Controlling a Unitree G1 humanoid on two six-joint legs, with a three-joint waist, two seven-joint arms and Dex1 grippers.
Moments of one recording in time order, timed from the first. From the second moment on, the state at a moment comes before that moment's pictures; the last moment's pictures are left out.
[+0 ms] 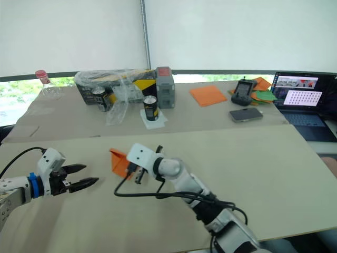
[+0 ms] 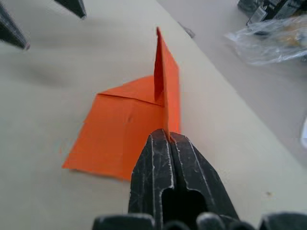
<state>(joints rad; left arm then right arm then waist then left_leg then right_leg) -0.03 0.94 0.24 -0.08 -0.57 0.55 -0.90 -0.66 -0.20 0.57 0.02 -0.14 0.37 0.57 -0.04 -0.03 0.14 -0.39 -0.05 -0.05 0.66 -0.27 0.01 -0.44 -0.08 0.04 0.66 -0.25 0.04</state>
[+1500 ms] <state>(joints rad) -0.33 0.76 -0.04 0.05 -0.43 0.48 -1.14 -0.35 -0.66 0.34 -0.33 -0.02 0.07 0.78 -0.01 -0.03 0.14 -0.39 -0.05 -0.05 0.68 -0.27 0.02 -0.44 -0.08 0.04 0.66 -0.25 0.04</state>
